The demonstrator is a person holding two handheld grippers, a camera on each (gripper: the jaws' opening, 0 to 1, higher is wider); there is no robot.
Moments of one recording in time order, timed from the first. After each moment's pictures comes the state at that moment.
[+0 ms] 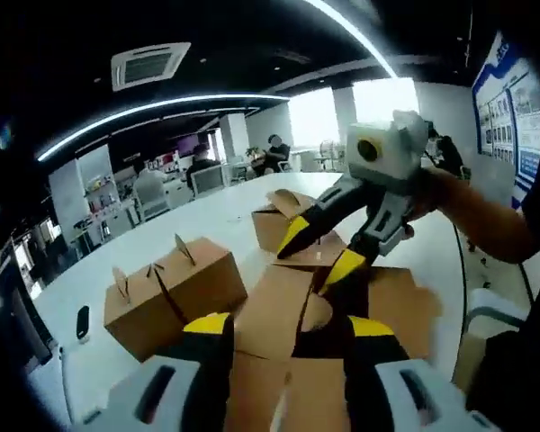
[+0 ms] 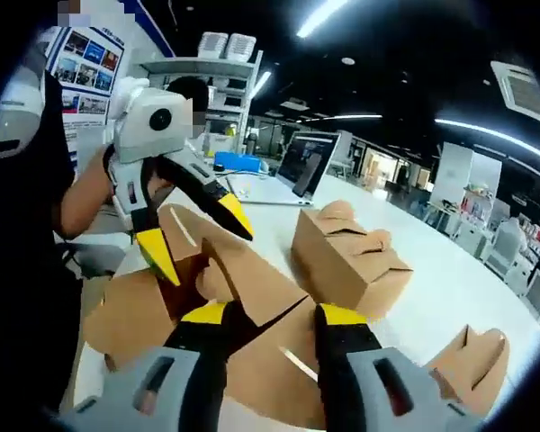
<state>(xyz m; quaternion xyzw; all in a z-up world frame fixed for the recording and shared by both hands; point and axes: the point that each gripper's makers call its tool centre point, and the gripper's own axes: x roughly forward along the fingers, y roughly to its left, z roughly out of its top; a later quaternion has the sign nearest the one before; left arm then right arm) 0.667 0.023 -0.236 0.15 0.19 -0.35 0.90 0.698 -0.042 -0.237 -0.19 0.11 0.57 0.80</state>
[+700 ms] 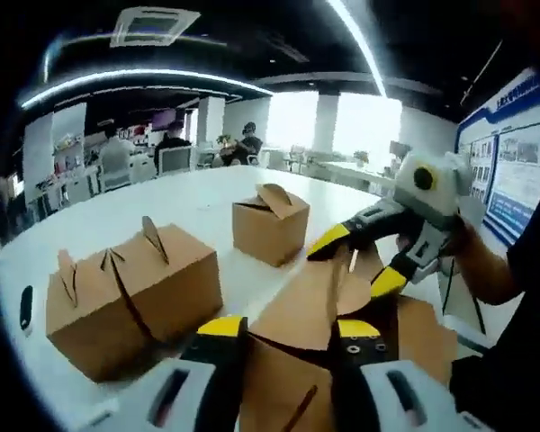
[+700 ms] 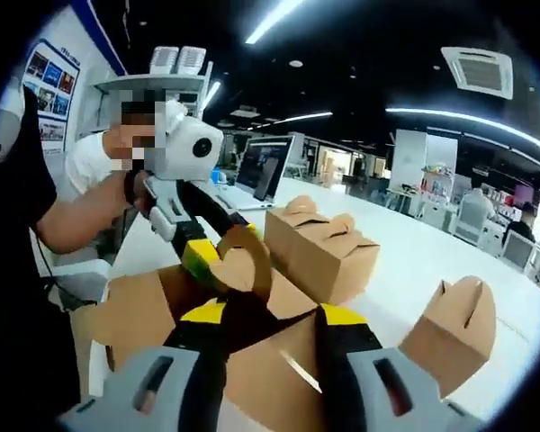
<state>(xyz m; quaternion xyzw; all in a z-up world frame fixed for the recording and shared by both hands) 0.705 -0.004 -0.245 0.02 0.21 -0.46 0.86 0.694 -0.059 -0.237 -0.14 0.10 0.49 0.86</state>
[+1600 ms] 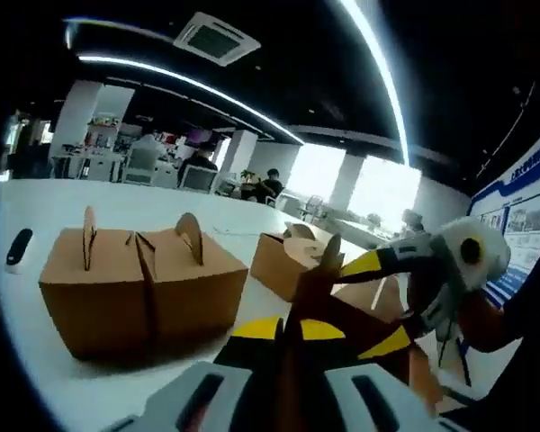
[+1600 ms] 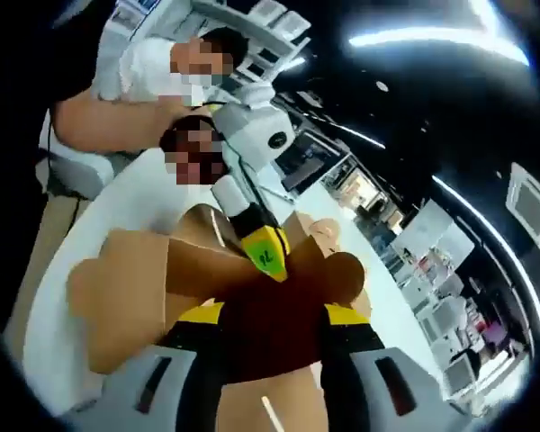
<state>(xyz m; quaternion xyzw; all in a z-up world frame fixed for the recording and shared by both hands) 0.727 0.007 -0.240 -0.07 0.17 -0.44 0.88 0.690 -0.022 -0.228 -0.42 -0.02 0.50 0.75</state>
